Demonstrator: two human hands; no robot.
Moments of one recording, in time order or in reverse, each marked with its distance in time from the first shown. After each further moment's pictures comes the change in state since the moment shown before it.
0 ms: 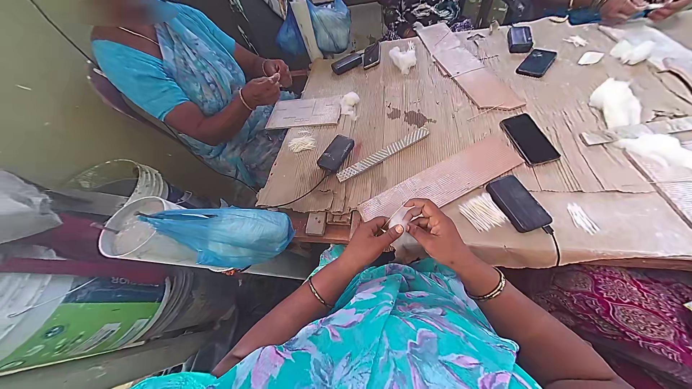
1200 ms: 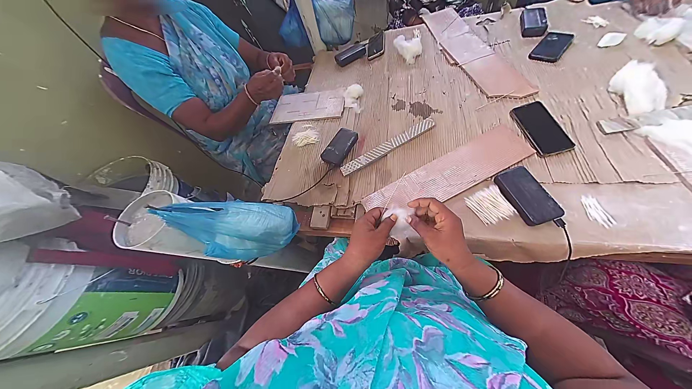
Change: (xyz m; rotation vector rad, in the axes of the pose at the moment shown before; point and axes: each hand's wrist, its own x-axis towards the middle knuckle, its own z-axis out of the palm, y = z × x) left_hand -0.004 -0.004 0.011 -0.036 0.249 -0.011; right_hand -0.009 0.002 0.016 -0.059 0.217 -0.003
